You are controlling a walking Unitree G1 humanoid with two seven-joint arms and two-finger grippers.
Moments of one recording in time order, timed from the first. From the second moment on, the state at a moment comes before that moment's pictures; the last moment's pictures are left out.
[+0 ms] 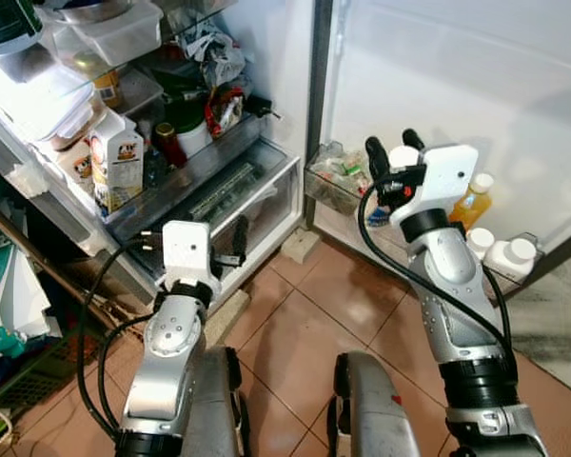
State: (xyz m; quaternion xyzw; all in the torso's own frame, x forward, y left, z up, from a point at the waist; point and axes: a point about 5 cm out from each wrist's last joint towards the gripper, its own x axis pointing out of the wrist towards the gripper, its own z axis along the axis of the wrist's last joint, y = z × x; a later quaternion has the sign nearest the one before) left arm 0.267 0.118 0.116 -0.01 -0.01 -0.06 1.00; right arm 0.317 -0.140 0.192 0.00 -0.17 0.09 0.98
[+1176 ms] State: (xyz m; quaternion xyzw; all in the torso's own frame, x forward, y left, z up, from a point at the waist) left arm 0.271 0.115 0.120 -0.01 -0.03 -0.08 1.00; right arm 0.301 -0.138 0.163 0.00 -0.12 0.10 0.99
